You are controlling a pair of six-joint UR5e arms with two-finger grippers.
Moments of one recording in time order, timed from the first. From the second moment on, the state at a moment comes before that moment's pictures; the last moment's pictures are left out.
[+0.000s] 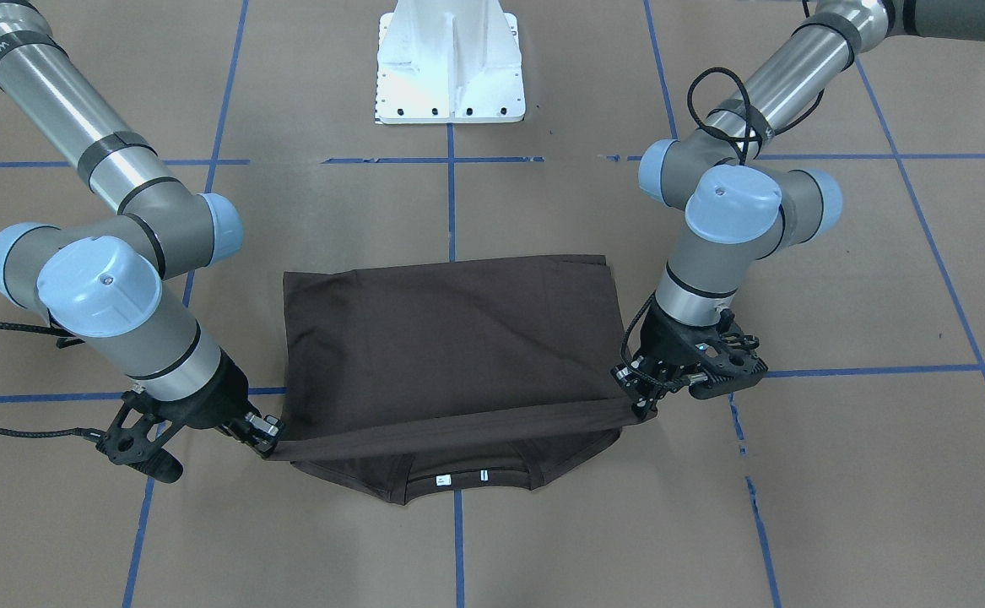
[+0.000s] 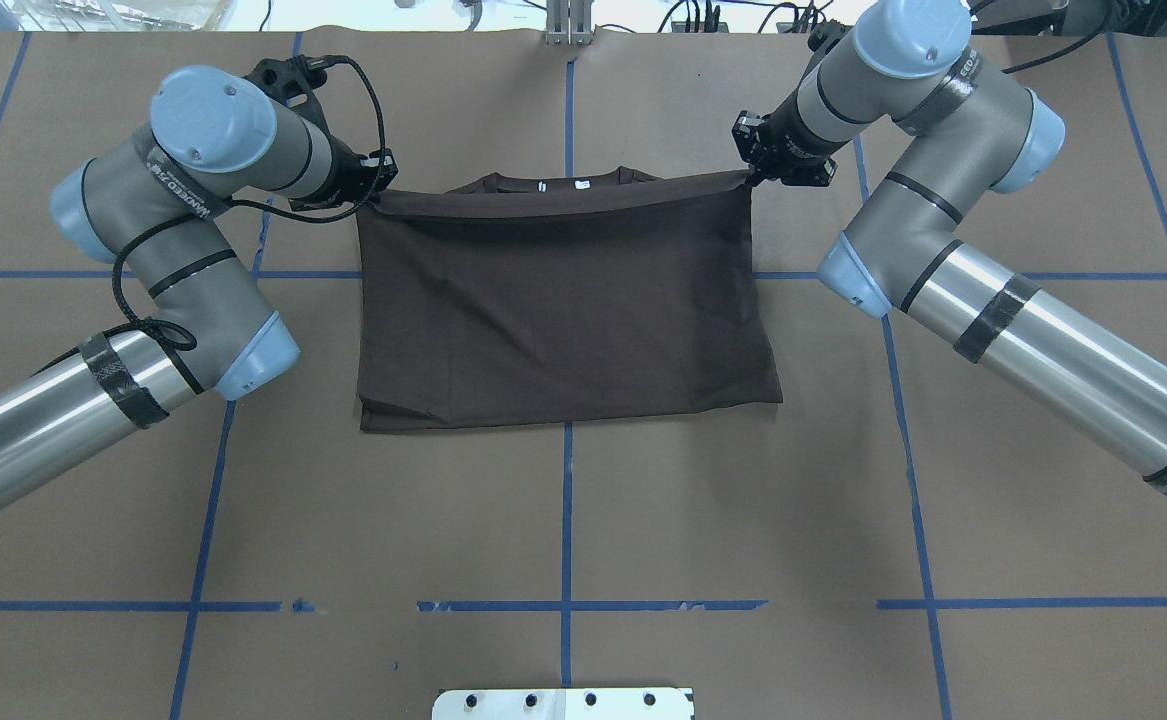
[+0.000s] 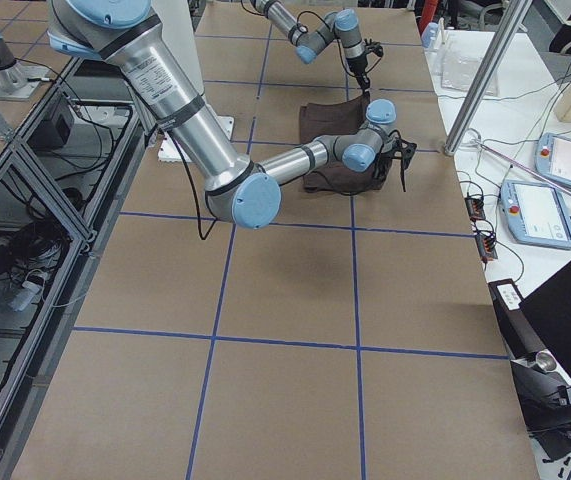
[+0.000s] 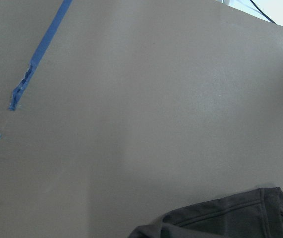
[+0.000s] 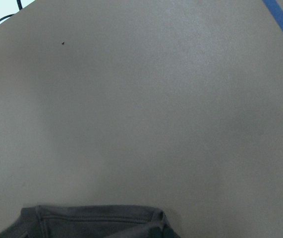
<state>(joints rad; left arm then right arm) -0.79 -2.20 -1.36 -2.11 -1.79 -1.38 0.89 -0.88 1.21 -1.03 2.04 1.47</state>
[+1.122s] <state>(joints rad) -0.81 -2.23 -1.34 -2.10 -1.80 -1.37 0.84 -0.96 1.33 -0.96 2.05 1.47</state>
